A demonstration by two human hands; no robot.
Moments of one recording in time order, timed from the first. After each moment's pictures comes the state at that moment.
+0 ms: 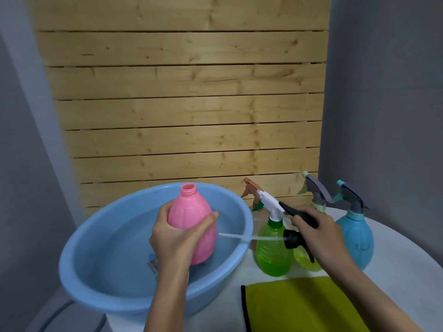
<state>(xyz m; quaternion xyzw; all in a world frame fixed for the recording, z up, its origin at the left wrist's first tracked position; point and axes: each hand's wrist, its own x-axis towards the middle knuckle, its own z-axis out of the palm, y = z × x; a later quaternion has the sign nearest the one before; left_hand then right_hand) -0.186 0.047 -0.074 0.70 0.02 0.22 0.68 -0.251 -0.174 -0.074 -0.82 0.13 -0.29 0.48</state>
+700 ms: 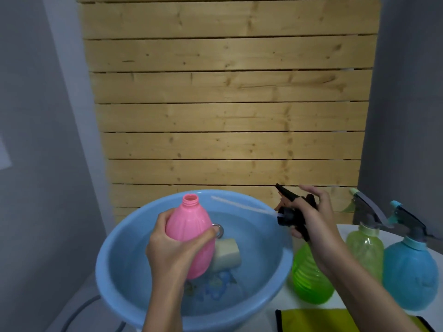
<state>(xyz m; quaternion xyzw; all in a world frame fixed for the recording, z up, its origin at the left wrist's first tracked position) -0.168 0.103 -0.068 0.72 0.03 0.24 0.65 -0.189 -0.108 -0.035 -0.62 0.10 -0.24 0.74</state>
